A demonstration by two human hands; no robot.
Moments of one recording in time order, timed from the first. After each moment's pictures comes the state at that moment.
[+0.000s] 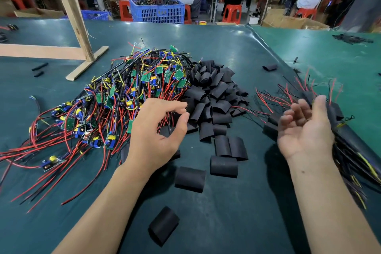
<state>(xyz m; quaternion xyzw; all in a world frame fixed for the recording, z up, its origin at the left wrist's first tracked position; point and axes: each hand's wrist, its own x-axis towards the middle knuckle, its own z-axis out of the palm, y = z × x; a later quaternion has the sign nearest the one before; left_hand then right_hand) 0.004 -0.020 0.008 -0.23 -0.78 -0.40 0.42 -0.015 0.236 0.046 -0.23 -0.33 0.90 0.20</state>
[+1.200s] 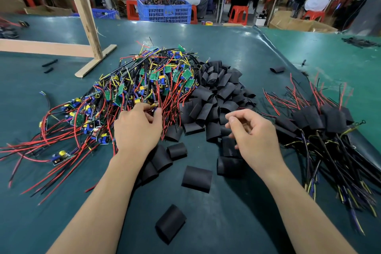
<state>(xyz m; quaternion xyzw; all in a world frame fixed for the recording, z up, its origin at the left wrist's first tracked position) -0.021 -0.058 -0.004 0.15 -0.91 -0.30 0.23 -0.002 0.174 0.012 0.05 -0.82 0.55 0.15</state>
